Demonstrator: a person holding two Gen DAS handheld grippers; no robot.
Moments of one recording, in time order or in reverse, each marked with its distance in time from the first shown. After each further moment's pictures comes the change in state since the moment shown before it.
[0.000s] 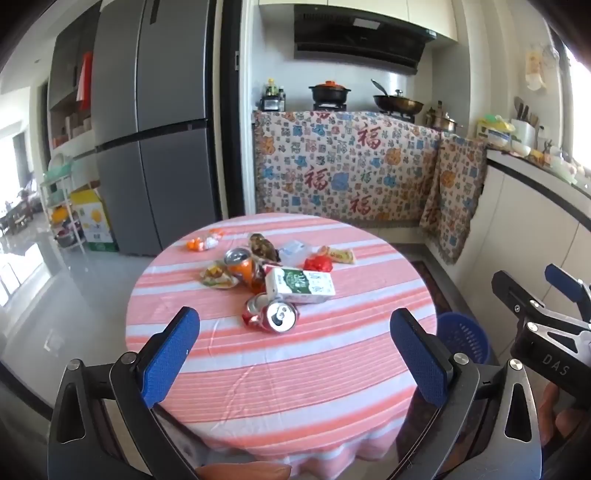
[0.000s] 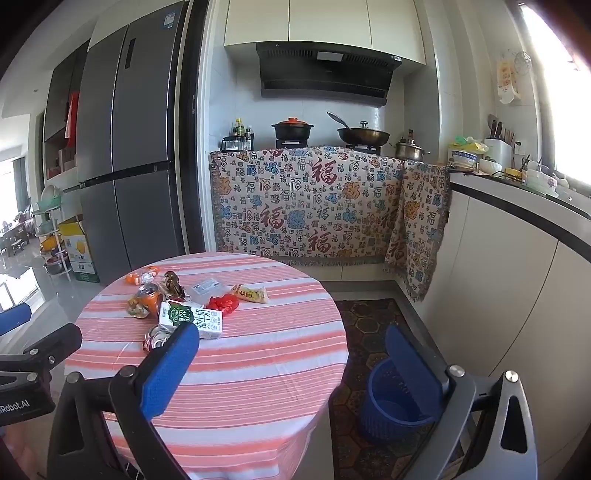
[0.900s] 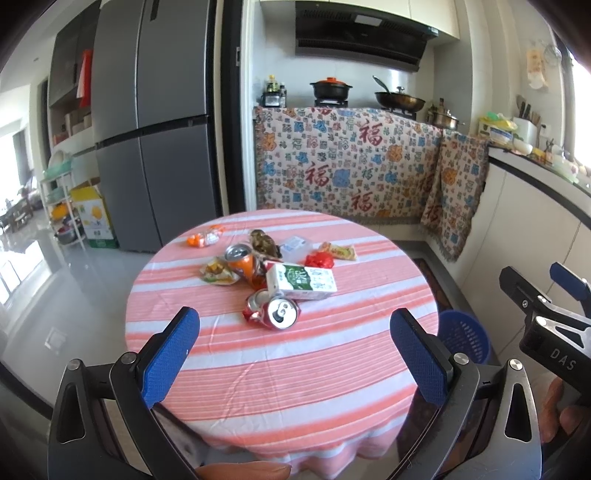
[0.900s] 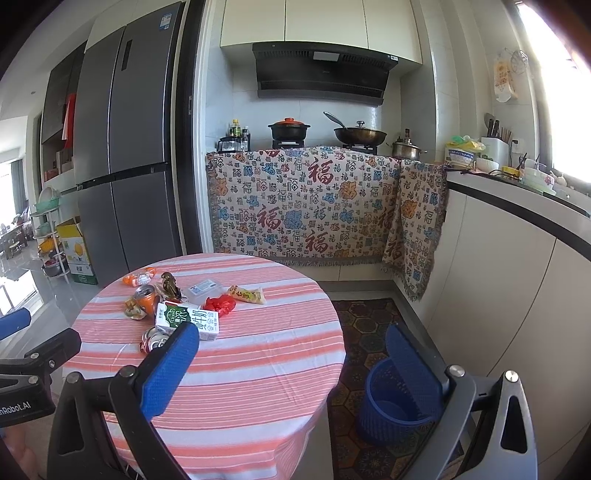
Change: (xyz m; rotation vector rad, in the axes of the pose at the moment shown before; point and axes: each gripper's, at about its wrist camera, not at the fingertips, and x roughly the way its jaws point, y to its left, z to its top) left arm 0.004 0.001 0.000 -0.002 0.009 0.005; right arm 0.001 -0.003 0.003 0.007 -0.001 -0.011
